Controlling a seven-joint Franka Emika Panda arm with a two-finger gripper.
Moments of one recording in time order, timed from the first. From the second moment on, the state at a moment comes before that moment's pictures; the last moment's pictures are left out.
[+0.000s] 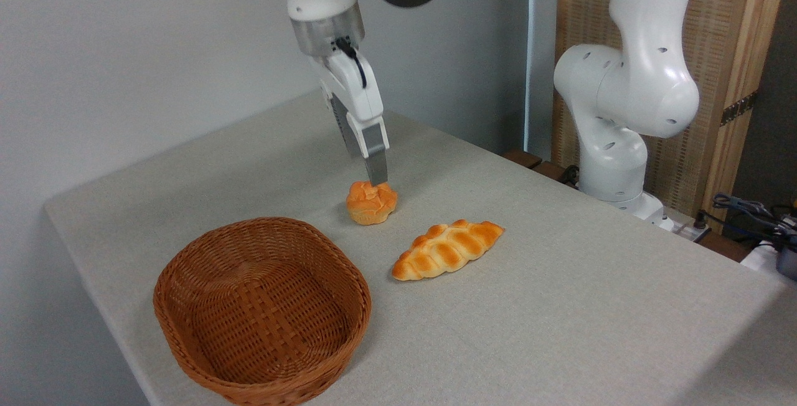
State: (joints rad) arm -0.15 -0.28 -0.17 -2.17 -0.12 1.79 0.78
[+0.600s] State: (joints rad) arm -0.15 -0.29 -0.26 -2.33 -0.19 1.98 0.78
